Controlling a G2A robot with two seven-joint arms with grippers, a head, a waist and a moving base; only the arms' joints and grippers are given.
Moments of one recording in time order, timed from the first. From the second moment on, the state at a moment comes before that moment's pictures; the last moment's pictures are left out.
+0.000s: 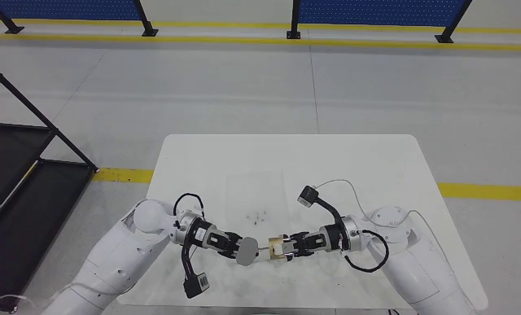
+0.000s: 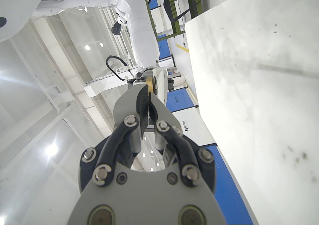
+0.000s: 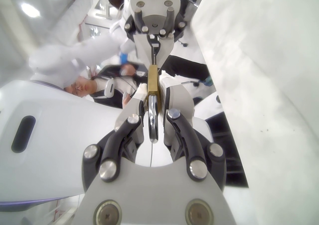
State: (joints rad) left arm 1.36 -0.90 -1.11 -1.62 2.57 0.42 1.40; right arm -1.23 -1.11 1.00 -1.61 0.38 -0.23 1.34
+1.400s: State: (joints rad) left arm 1.32 -0.89 -1.06 -1.60 2.57 0.43 1.37; right arm -1.23 -1.09 0.95 -1.62 0.37 -0.23 1.29
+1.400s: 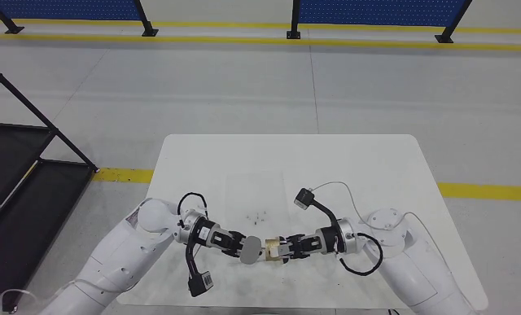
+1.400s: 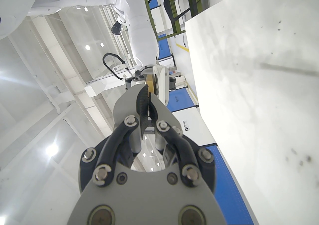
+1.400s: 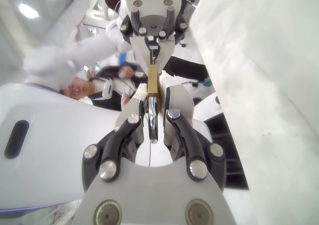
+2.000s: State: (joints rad) left arm 1.31 -0.90 -1.04 -1.60 2.58 0.44 1.34; right arm -1.24 -1.09 0.95 -1.63 0.37 -0.23 1.25
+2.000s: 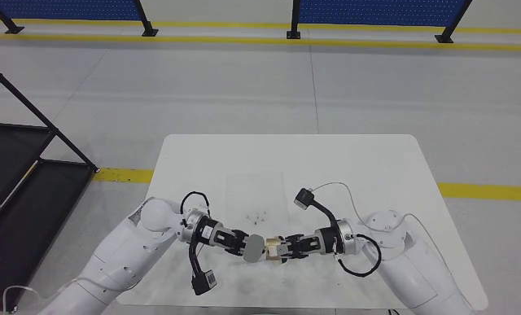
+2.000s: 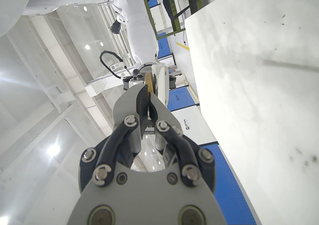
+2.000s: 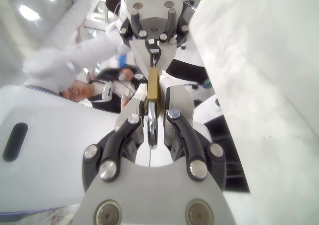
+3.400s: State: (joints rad) left arm 1.34 -0.87 -1.13 -1.60 2.22 -0.08 1.23; right arm -1.31 -1.07 1.01 -1.66 0.28 -0.29 1.05
